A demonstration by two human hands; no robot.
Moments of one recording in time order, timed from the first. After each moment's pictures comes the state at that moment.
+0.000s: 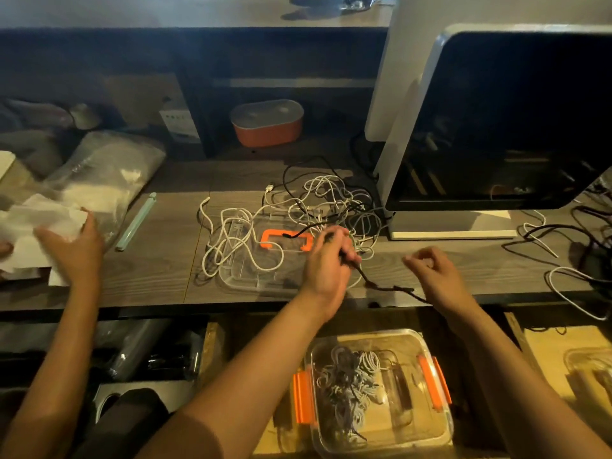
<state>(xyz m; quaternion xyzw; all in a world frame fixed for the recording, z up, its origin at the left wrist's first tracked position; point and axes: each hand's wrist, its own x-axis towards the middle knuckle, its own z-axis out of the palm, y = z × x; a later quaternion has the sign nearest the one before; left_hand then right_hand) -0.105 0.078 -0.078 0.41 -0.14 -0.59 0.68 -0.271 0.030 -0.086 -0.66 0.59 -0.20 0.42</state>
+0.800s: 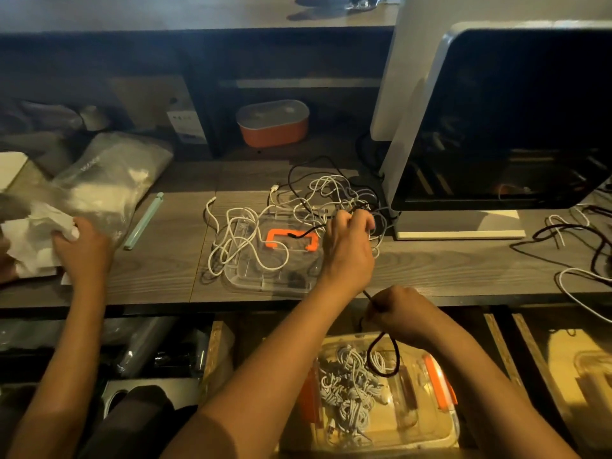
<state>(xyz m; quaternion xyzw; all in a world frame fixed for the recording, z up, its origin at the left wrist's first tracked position) -0.108 0.061 -0.073 0.71 -0.58 -0.18 0.36 -0.231 0.065 -0.073 -0.81 0.49 0.11 0.31</state>
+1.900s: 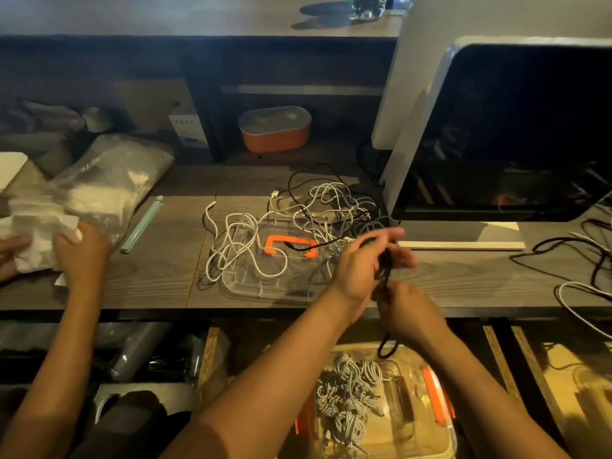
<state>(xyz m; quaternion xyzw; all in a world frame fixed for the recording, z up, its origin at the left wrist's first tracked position) -0.123 0.071 -0.052 0.42 -0.30 -0.62 0.59 -0.229 0.058 -0.083 -0.79 0.56 0.01 0.23</state>
